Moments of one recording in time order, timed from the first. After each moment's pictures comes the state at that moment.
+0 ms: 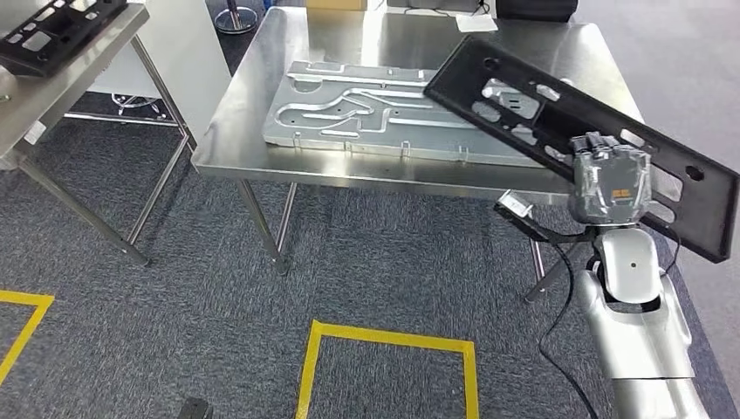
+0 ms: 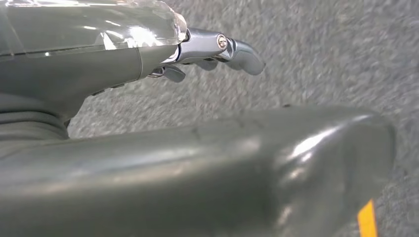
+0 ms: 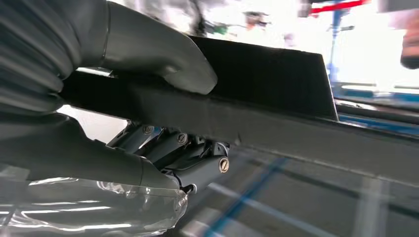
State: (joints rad) left arm -0.14 -0.02 1.06 -0.26 -1.19 -0.02 -0.57; right arm -0.46 -0.28 0.13 -1.39 1.57 -0.38 0.04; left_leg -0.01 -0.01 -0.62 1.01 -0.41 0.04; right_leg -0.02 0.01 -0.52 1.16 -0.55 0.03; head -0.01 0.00
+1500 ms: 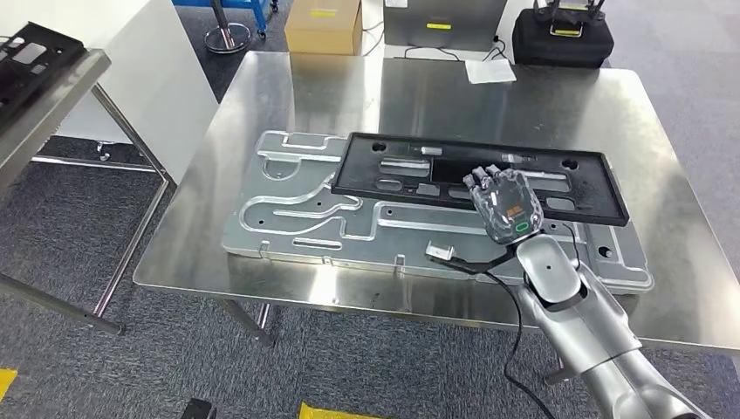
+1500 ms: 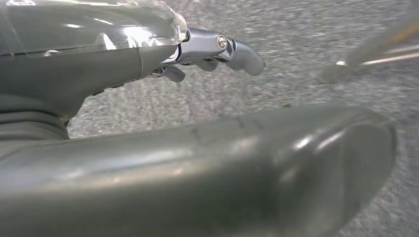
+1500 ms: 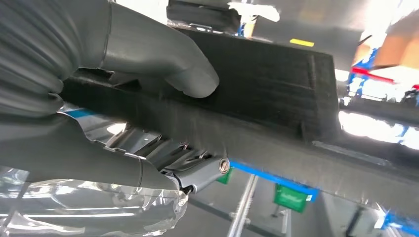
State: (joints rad) left arm -0.14 0.00 1.04 -0.25 -1.17 -0.02 -0.57; right arm -0.56 -0.30 0.53 -1.18 1.57 -0.41 0.04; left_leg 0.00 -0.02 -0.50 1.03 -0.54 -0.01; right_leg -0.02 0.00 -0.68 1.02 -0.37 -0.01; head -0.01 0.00
